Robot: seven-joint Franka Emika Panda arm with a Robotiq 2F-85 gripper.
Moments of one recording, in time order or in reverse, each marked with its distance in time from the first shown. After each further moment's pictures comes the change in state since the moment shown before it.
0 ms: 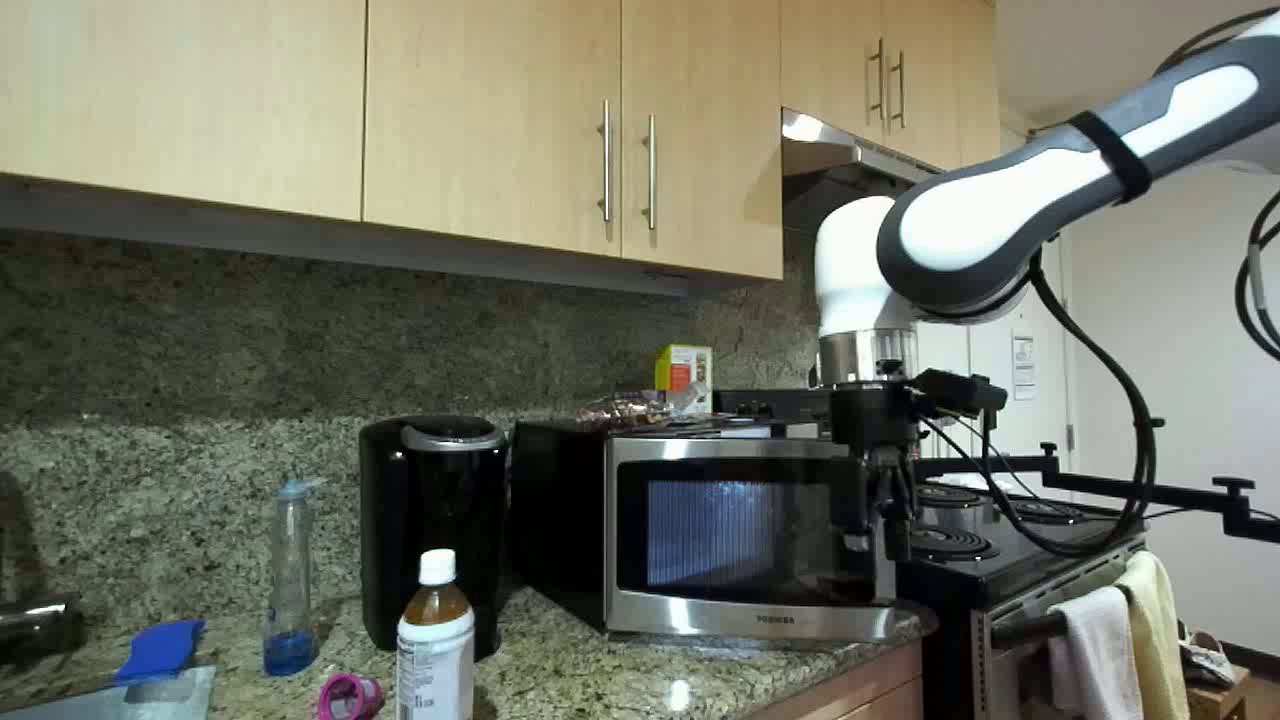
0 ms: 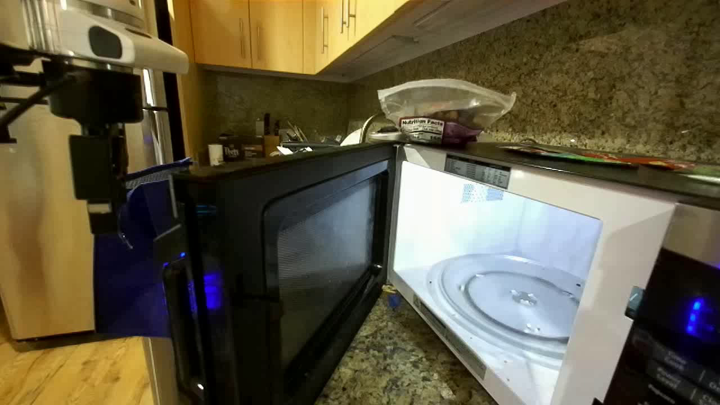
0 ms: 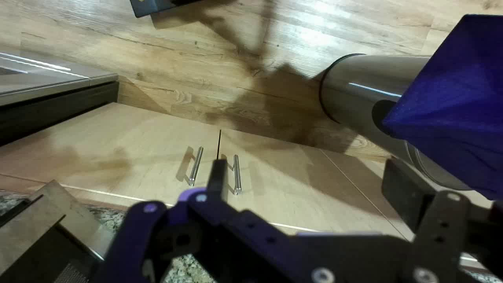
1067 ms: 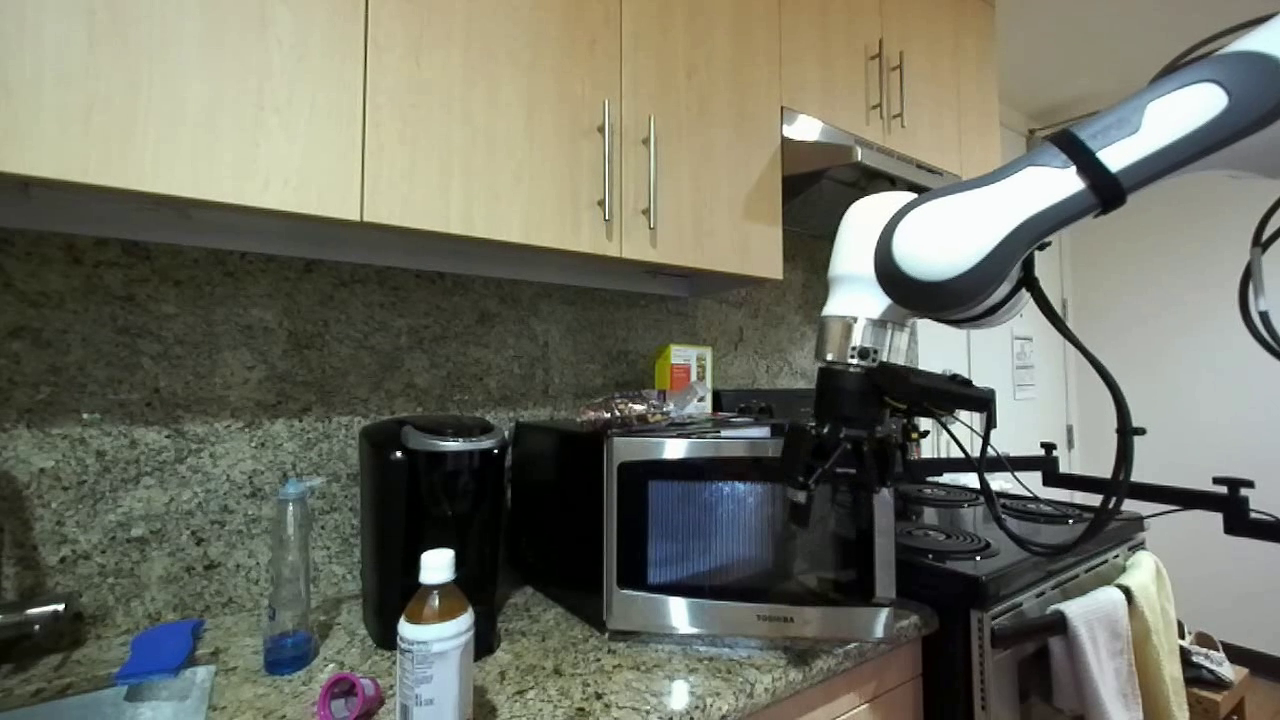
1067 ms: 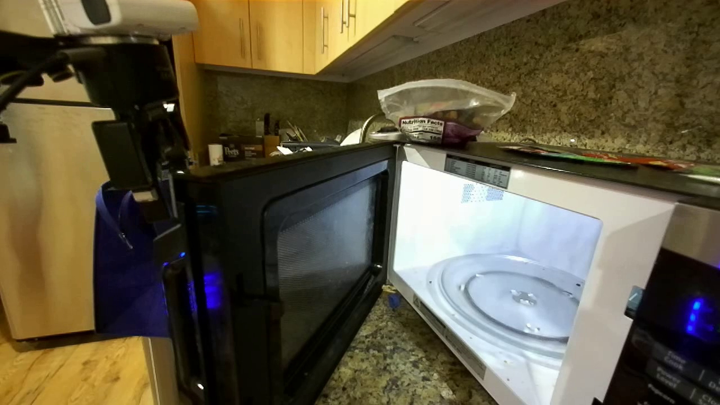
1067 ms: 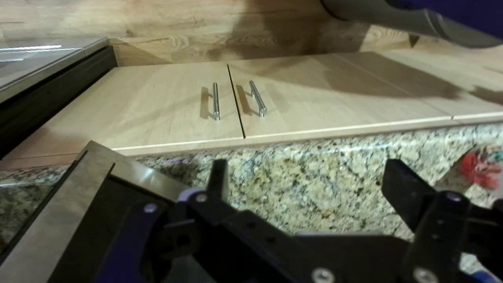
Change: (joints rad) arm -0.098 0.007 -0.006 -0.002 -0.003 0.238 0.203
